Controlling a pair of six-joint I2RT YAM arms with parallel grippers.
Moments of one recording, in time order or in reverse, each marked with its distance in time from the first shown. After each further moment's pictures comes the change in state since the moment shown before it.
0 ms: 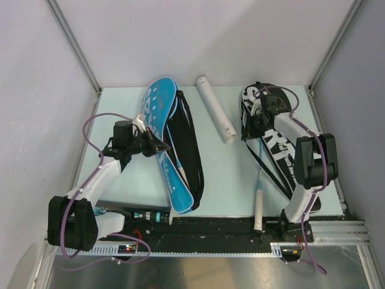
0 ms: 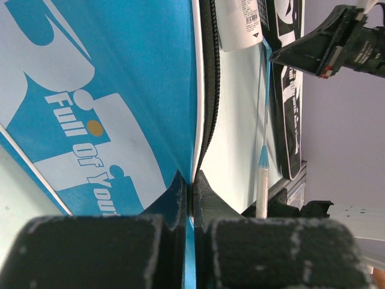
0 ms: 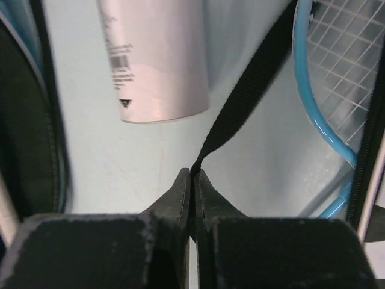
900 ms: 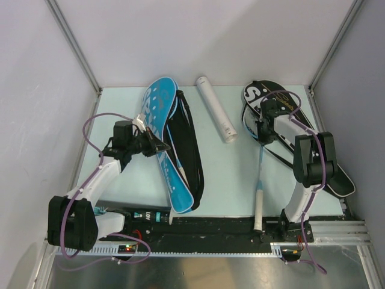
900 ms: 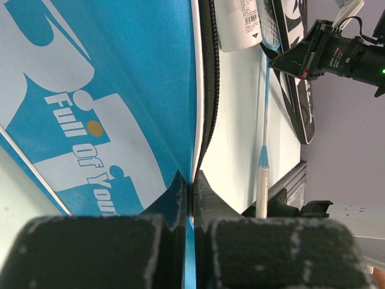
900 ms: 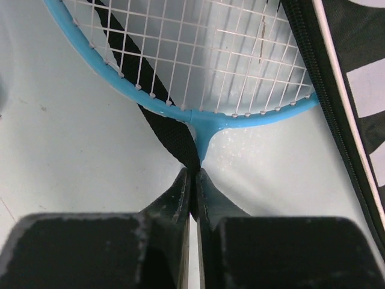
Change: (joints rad) left arm 0.000 0.000 0.000 0.002 0.000 -0.001; right arm -0.022 0.019 -0.049 -0.020 0.467 0.004
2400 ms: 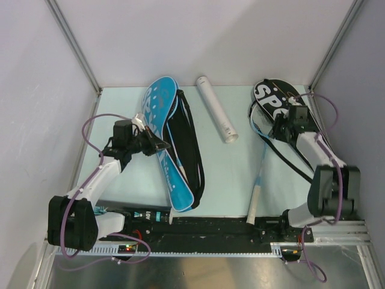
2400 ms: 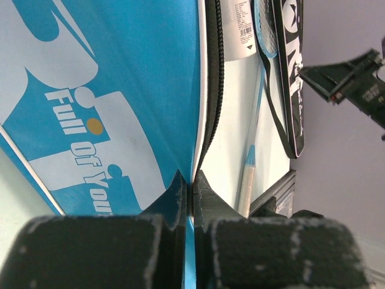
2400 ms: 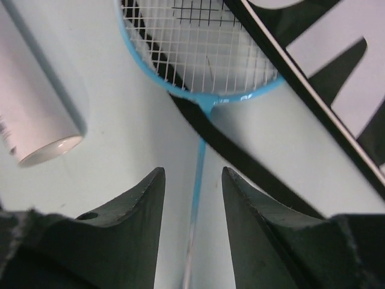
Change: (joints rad) left arm -0.001 0.001 0.000 0.027 -0.016 -0.069; right arm -0.178 -0.437 -0.309 0.256 -0.163 0.210
